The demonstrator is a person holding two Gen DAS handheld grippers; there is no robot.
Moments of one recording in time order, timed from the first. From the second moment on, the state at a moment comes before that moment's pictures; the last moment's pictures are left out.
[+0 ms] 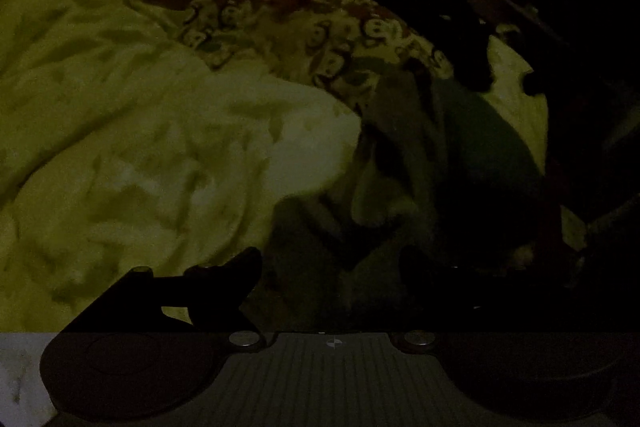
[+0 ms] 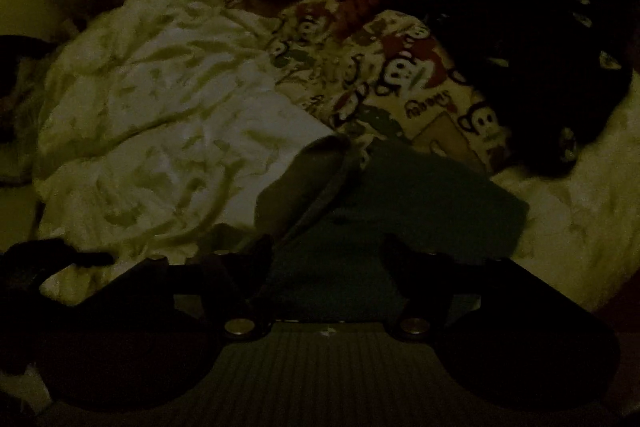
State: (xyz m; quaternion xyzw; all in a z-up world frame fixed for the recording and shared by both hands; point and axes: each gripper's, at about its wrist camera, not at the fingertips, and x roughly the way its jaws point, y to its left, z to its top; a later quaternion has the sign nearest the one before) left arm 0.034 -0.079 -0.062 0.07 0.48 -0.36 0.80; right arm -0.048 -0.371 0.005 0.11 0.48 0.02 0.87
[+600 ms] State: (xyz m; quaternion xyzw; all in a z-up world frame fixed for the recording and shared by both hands) left arm 0.009 -0.149 -0.102 0.15 0.54 -0.41 0.72; right arm 0.032 -0.384 -0.016 -0.02 0.48 0.18 0.86
